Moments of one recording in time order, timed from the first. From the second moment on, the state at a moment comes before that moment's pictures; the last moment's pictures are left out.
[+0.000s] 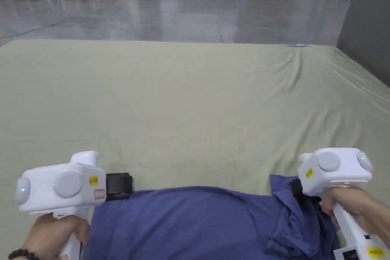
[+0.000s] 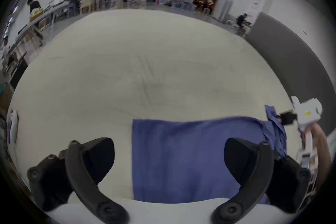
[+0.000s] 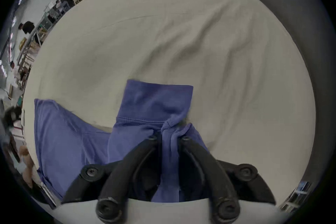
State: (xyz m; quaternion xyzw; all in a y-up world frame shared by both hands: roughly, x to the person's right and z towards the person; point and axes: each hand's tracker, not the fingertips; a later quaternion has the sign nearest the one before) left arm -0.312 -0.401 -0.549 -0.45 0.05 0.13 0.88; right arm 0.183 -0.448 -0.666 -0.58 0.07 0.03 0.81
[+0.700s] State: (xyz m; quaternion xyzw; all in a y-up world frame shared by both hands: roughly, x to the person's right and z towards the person) left arm -0.294 -0.367 -0.526 -0.43 0.03 0.05 0.90; right arm 0.188 -0.370 -0.601 -0.48 0.12 0.00 0.87
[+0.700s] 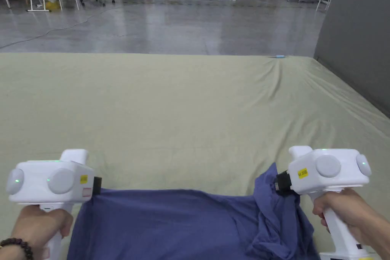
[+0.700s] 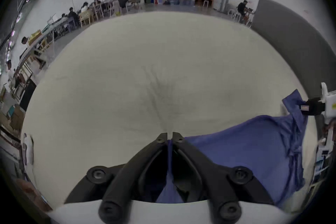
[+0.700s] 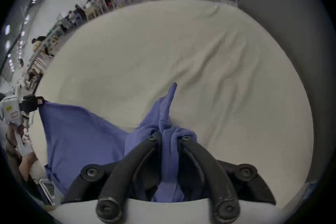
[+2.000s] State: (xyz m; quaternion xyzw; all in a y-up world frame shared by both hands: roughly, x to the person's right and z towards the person) left arm -0.286 -0.323 -0.292 -0.37 -0.02 0.03 0.93; right arm 0.219 -0.310 -0.321 -0.34 0.09 0.03 0.94
